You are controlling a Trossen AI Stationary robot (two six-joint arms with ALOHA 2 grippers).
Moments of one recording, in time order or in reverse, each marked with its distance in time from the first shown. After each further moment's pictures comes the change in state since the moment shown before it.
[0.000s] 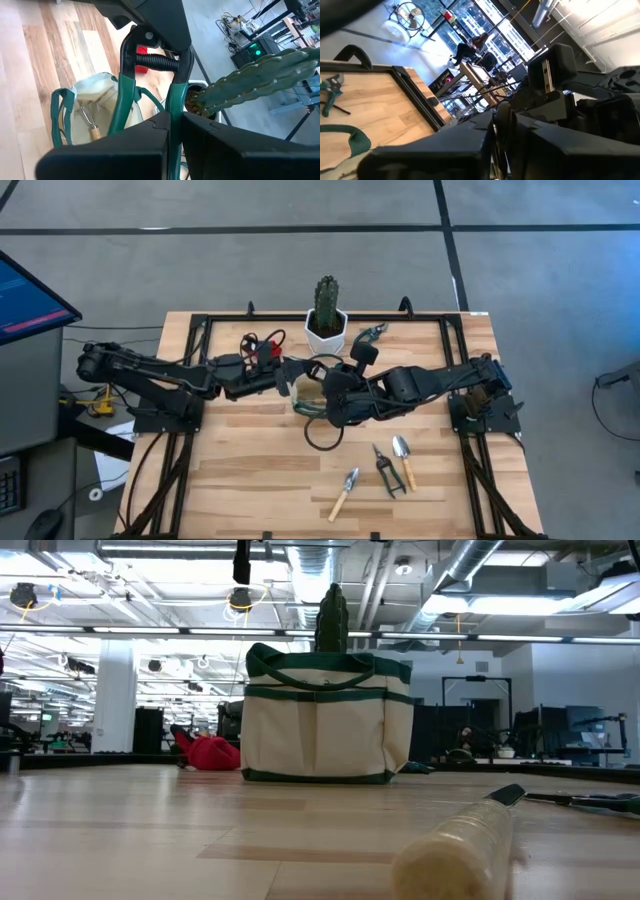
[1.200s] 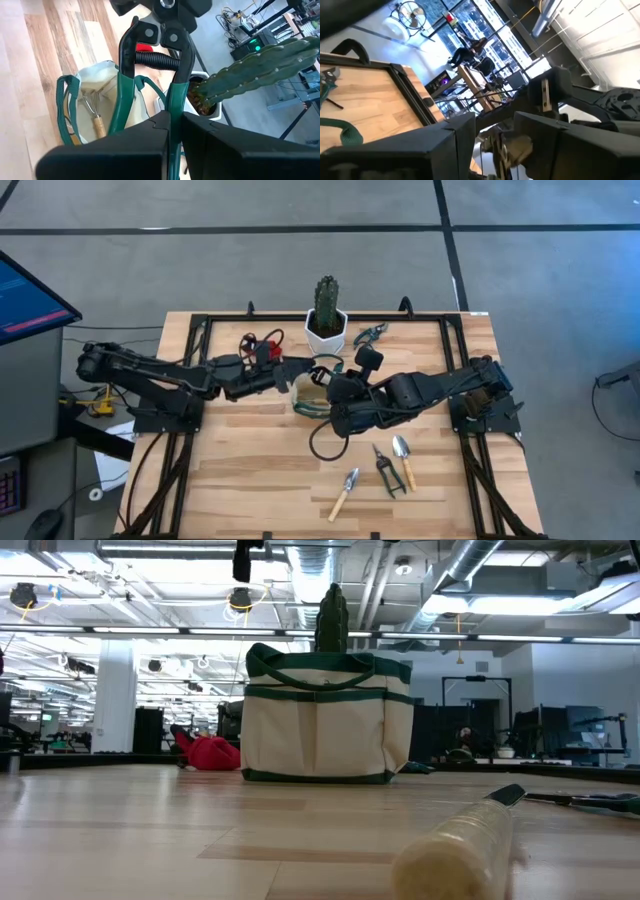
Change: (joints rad) left arm 0.000 0.000 0.000 0.008 -0.028 -0.083; right arm 0.041 0.001 0.000 -0.080 0.018 0.072
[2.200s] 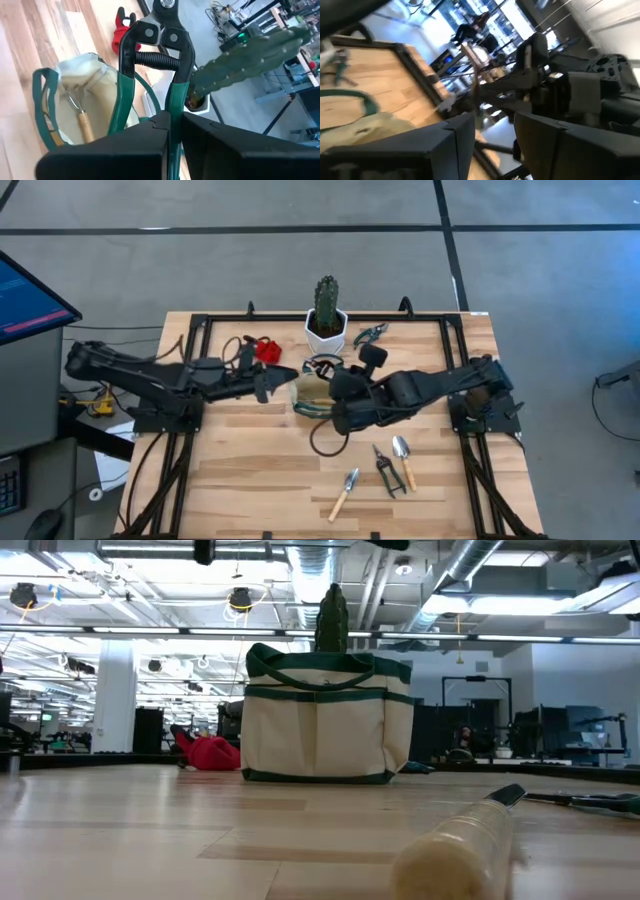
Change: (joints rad) left arm -0.080 -0.170 0.000 -0.272 0.003 -0.006; right arm -0.014 -0.006 -0.014 -0.049 0.039 0.034
